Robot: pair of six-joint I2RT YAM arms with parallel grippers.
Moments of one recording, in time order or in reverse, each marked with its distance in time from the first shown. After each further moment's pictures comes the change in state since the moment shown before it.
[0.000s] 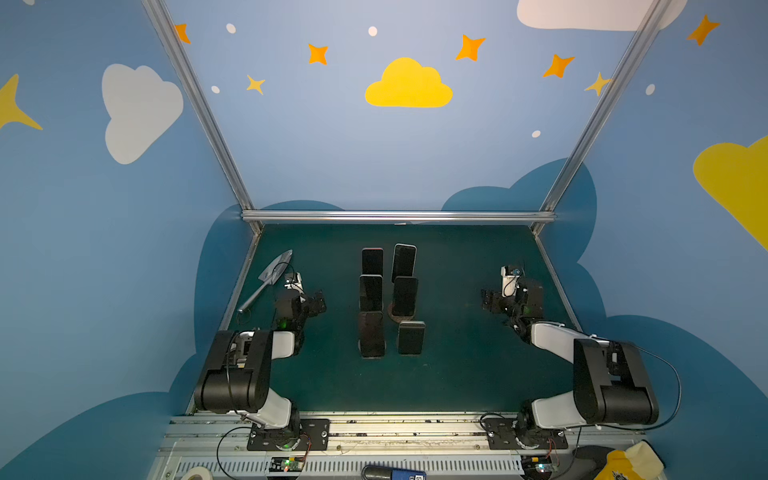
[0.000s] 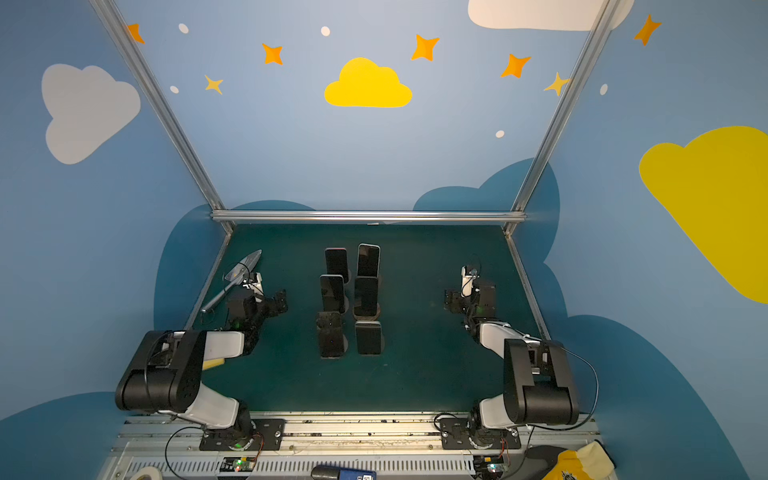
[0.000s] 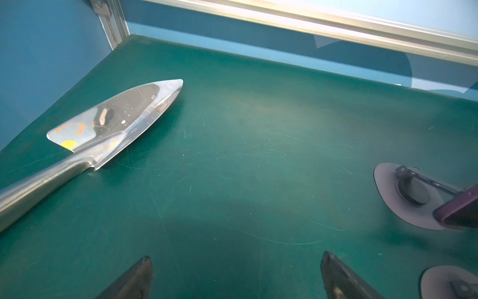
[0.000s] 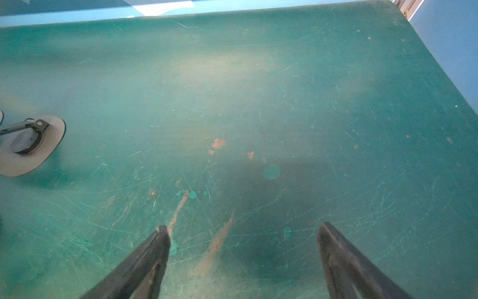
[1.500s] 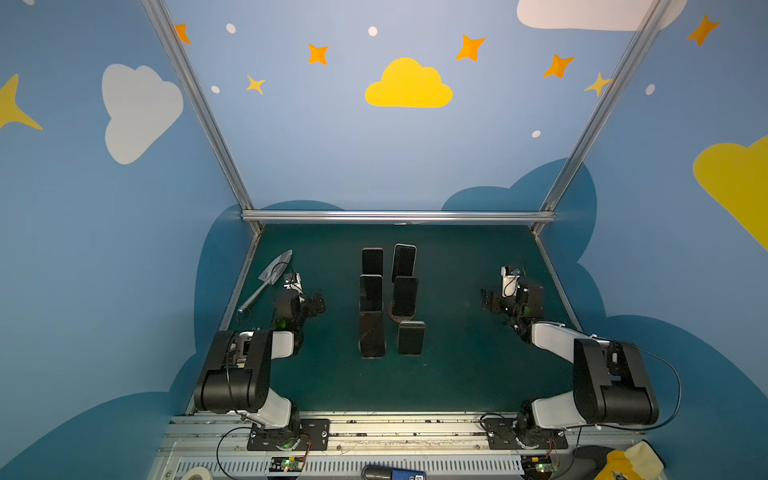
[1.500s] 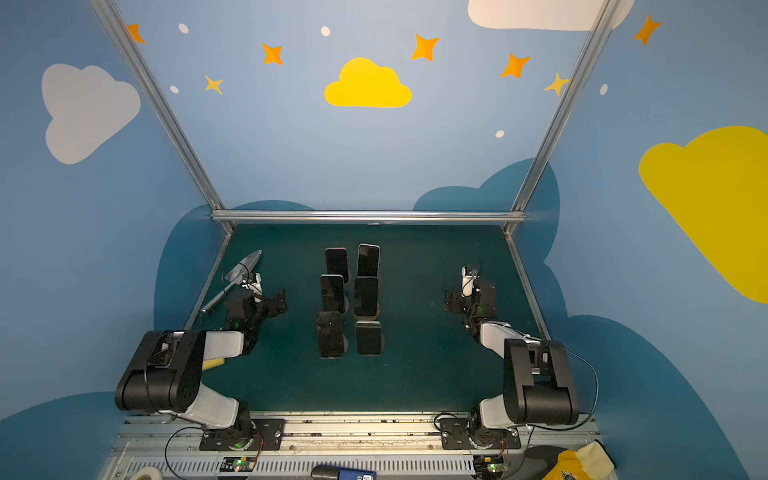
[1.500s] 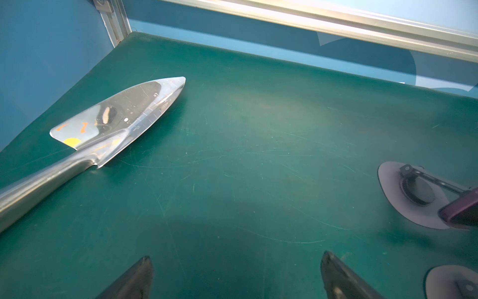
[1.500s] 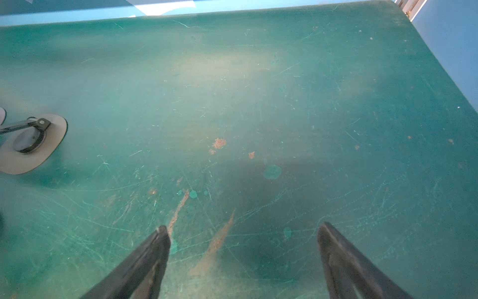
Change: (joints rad) left arm 0.010 0.000 0.001 -0.008 0.005 0.003; right arm -0.016 0.000 0.000 0.000 -0.018 -0.006
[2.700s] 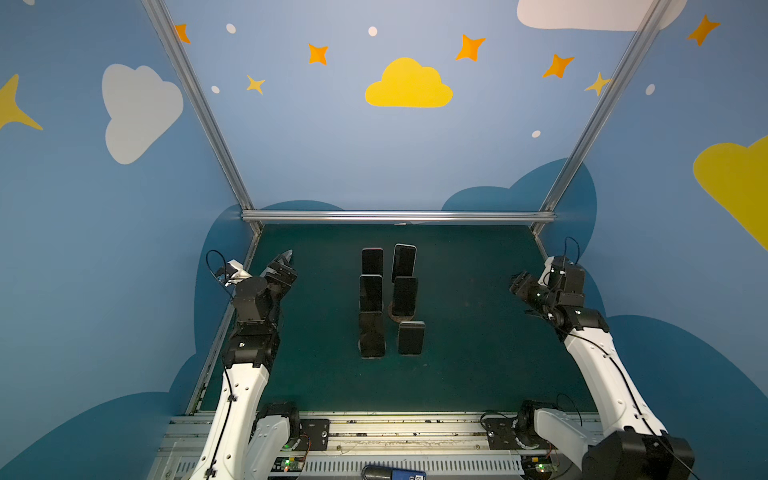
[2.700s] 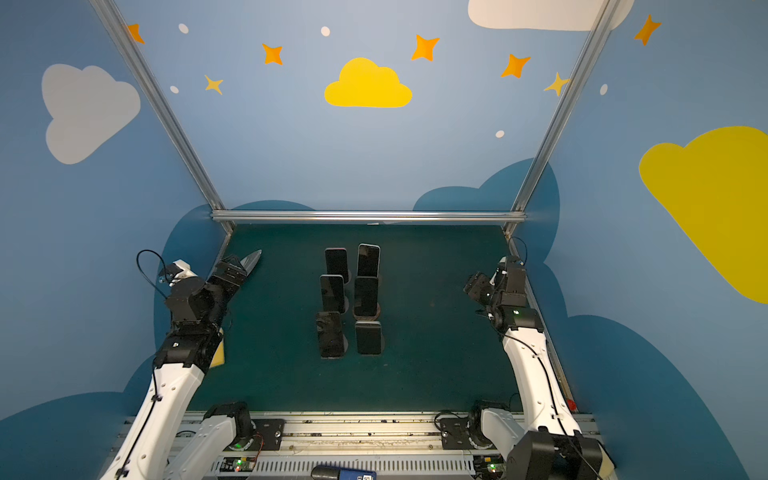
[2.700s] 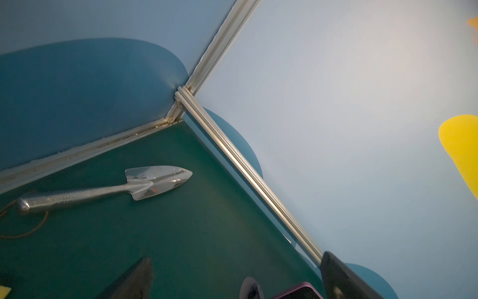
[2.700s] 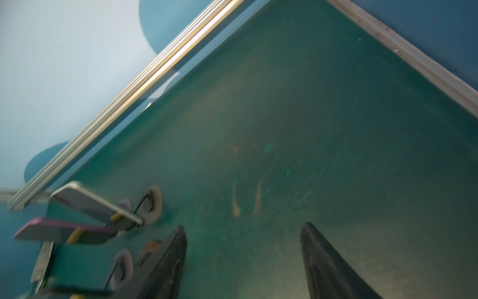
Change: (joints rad) left arm 0.002 -0.734 0.317 -0.813 -0.151 -0.677; right arm 0.000 -0.432 0.330 -0.822 0.022 0.539
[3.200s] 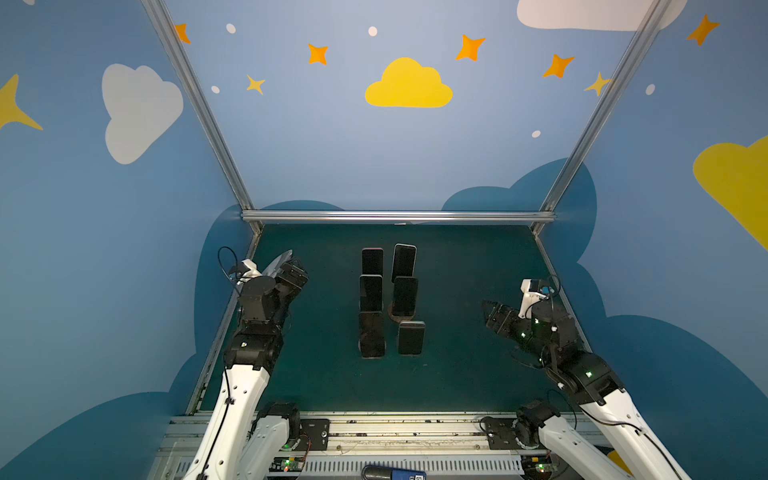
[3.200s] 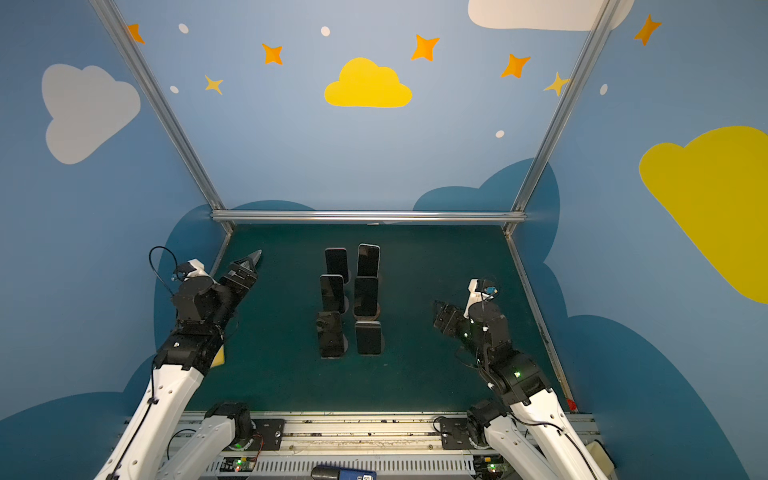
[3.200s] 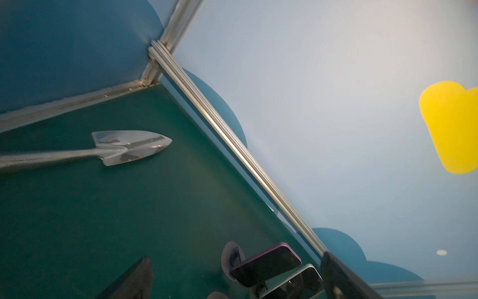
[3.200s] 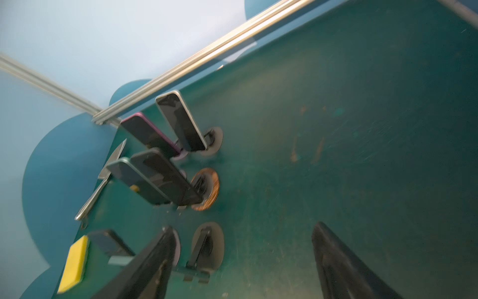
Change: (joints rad) left arm -0.082 0.008 0.025 -0.064 0.085 -0.045; right arm 0.526 -0.398 -0.144 -0.114 0.268 0.116
